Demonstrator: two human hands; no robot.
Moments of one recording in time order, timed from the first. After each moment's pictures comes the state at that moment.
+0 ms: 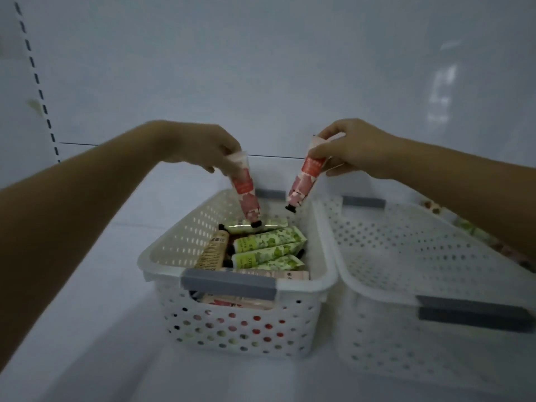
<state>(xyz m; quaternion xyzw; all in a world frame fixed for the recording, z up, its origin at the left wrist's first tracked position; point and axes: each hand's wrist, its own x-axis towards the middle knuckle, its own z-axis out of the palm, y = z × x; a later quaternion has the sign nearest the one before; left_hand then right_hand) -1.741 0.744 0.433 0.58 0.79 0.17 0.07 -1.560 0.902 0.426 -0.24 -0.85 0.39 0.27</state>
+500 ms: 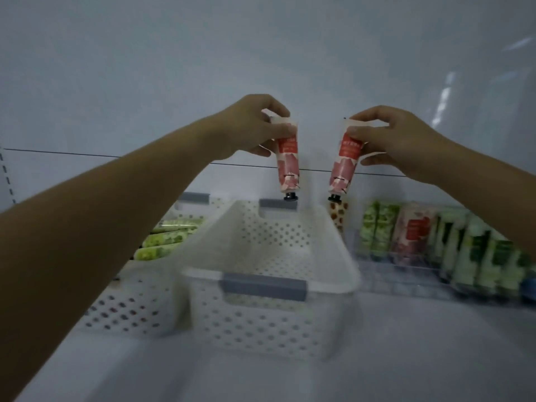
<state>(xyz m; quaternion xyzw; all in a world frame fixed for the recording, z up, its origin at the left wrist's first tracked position) -1.560 0.839 0.455 0.56 0.67 0.48 0.06 -1.388 0.980 0.444 -0.20 -0.81 0.40 0.38</state>
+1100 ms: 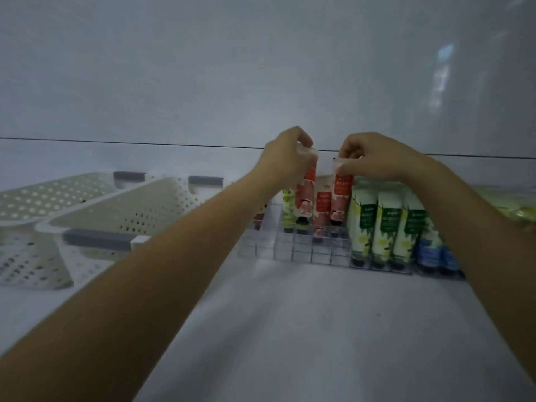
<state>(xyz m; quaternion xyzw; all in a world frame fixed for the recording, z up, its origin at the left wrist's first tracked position) -1.394 0.960 0.390 0.50 0.72 0.48 -0.01 -1.280 1.078 0.404 -0.23 -0.93 0.14 0.24</state>
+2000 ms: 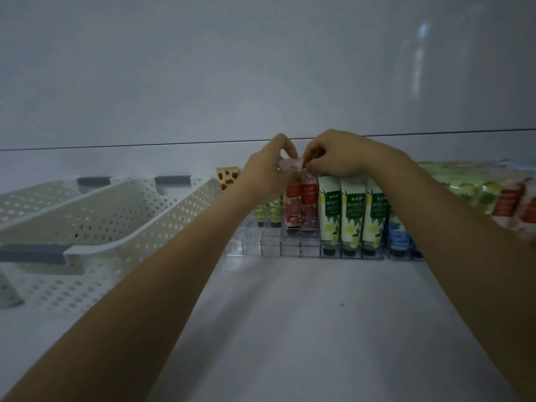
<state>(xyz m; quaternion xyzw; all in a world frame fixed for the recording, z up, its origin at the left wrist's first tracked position) -1.375 0.982 0.363 0.55 0.72 0.41 -0.01 -1.277 1.088 0.395 -0.22 -0.95 0.13 0.16</state>
